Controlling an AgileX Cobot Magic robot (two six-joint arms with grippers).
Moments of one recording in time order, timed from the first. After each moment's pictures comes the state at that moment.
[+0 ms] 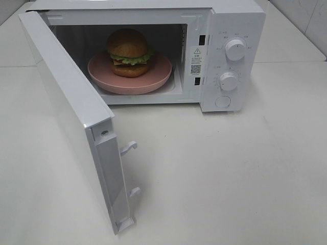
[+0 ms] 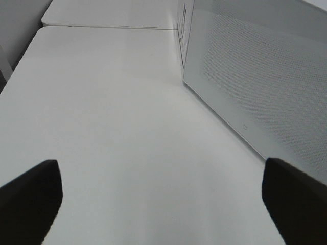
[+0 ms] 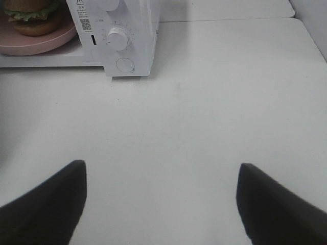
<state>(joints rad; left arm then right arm) 0.00 0.00 -0.50 -0.07 1.04 0.02 0.04 0.00 -0.50 0.02 1.01 0.06</state>
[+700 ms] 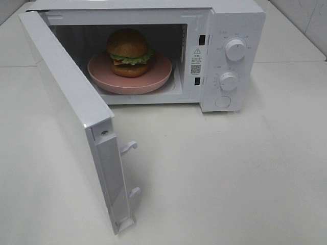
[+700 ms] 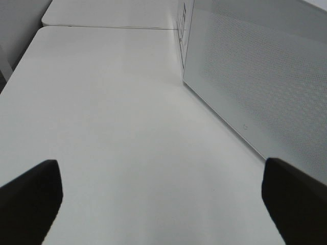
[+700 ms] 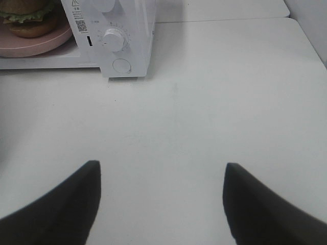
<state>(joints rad) 0.00 0.00 -0.50 -0.07 1.04 0.02 0.04 0.00 -0.50 0.02 1.01 0.06</state>
